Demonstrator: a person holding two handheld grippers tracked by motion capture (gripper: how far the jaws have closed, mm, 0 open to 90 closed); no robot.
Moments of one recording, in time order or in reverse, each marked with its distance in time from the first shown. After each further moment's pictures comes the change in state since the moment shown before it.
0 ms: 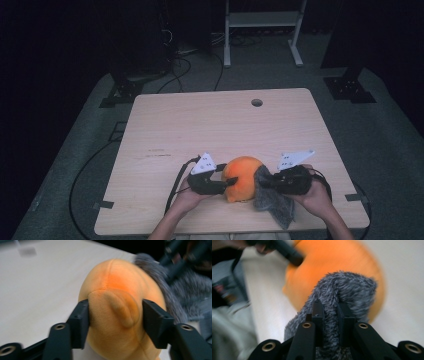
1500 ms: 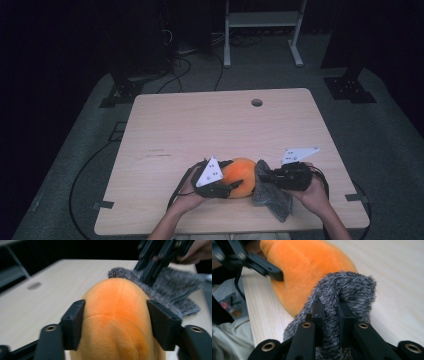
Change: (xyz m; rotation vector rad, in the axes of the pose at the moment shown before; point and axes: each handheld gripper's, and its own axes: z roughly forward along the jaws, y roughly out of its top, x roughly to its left) left arm -0.005 0.005 0.003 -0.037 -0.023 0.130; right arm -0.013 -0.004 0.005 -0.079 0.015 0.094
